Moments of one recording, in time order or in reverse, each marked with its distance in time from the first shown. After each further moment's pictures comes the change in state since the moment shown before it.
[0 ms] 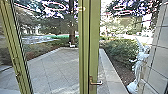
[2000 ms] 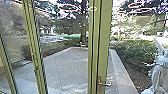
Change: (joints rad) left arm 0.000 0.017 -0.019 0.006 -0.002 -0.009; right arm 0.000 0.004 0.003 0.003 0.000 0.000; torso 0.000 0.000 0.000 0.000
